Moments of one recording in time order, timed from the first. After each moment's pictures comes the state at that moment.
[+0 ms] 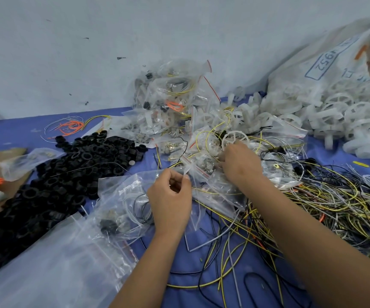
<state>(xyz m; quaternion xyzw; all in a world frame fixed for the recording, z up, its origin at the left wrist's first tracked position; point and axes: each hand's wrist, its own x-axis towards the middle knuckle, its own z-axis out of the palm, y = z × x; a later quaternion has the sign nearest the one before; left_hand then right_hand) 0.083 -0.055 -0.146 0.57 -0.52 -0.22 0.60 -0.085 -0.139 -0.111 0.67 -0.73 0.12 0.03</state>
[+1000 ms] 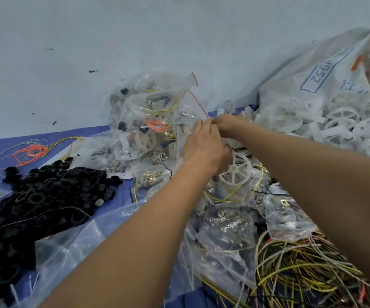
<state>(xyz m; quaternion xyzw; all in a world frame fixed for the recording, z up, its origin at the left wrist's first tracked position) -0.021 -0.263 -0.076 0.54 -0.81 0.00 0.22 -0.140 -0.361 -0.057 0.65 -0.75 0.03 -0.06</state>
